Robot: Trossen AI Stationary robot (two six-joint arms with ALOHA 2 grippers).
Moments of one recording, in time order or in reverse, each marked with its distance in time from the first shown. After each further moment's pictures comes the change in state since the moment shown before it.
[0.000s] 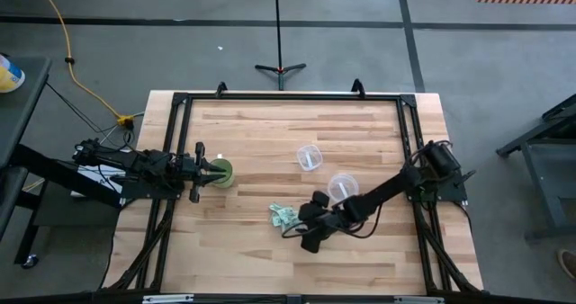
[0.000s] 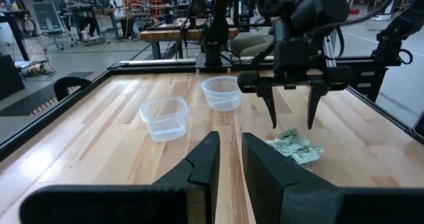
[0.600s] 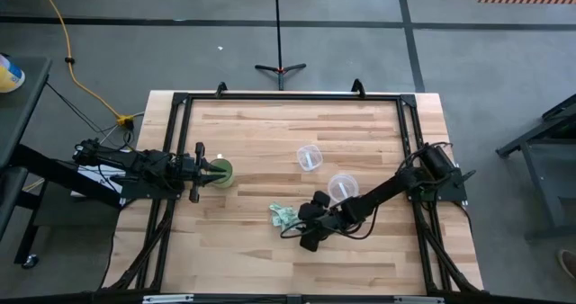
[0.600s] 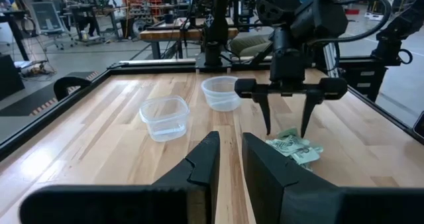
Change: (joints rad) left arm 0.000 0.000 0.000 0.000 0.000 0.000; right arm 0.002 0.042 0.000 0.004 0.031 0.035
